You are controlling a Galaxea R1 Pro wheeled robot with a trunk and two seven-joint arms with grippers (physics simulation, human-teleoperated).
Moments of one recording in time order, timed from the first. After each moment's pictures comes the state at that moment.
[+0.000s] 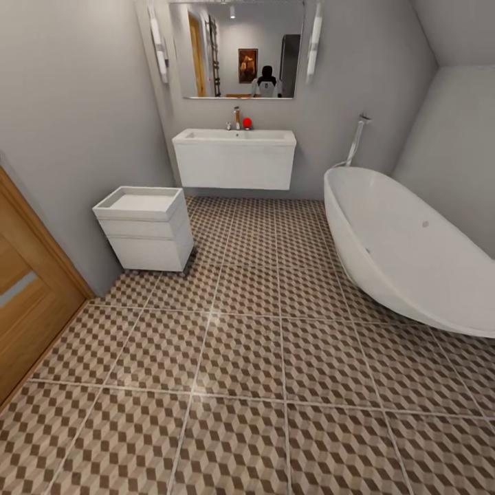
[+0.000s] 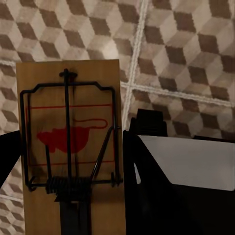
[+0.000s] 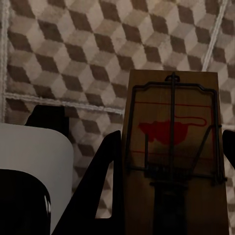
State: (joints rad) left arm -0.45 0.09 -1.83 -0.15 1.90 0.00 0.22; right arm -0.36 -0.13 0.20 0.04 -0.07 -0.17 -0.04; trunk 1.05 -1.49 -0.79
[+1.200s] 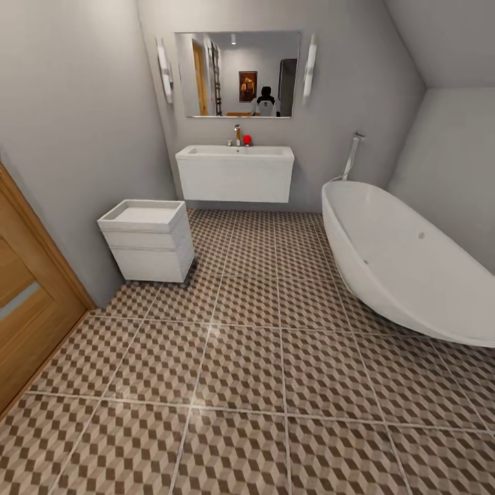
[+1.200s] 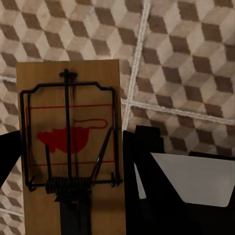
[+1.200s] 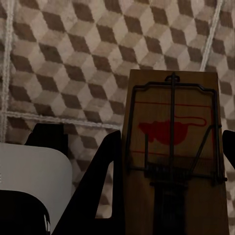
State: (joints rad) left arm -0.45 0.09 -1.83 -0.15 1.90 0.00 0.22; right arm -0.36 -0.13 0.20 0.04 -0.07 -0.17 -0.04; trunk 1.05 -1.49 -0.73
